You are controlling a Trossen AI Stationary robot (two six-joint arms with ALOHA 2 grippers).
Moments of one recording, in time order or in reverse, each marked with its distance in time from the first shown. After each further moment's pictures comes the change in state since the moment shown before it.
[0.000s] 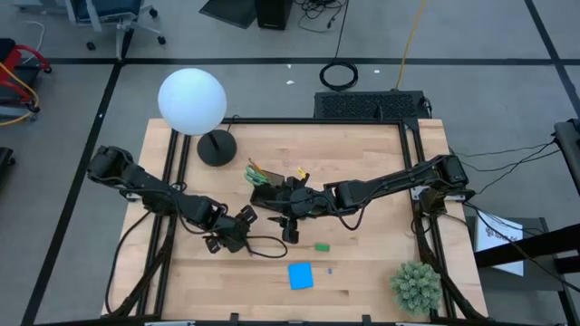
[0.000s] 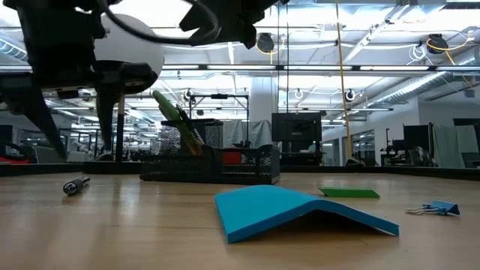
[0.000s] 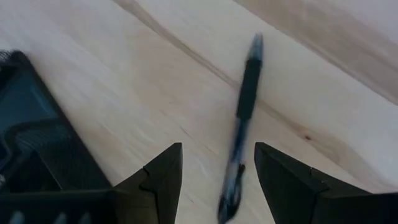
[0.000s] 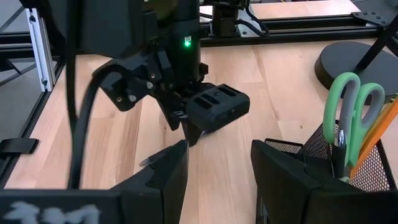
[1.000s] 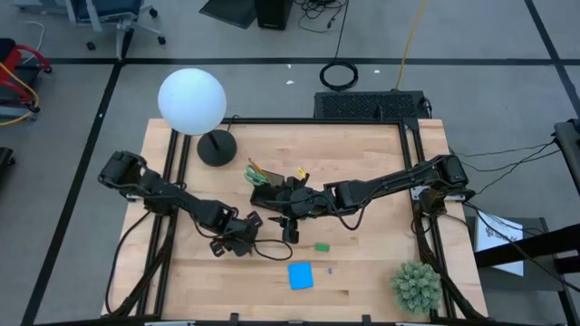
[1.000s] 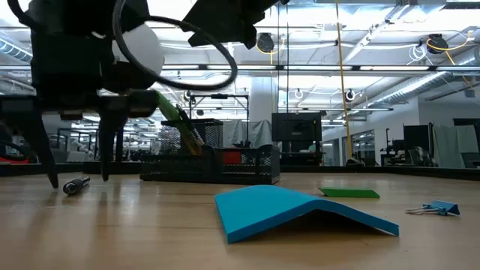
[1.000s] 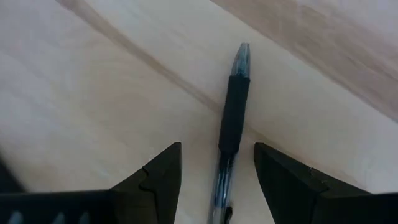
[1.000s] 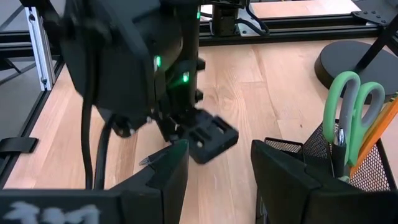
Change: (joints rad) left arm 0.025 0.157 0.020 0.074 0.105 0.021; right arm 0.000 0.000 0.000 -0.003 0.000 0.000
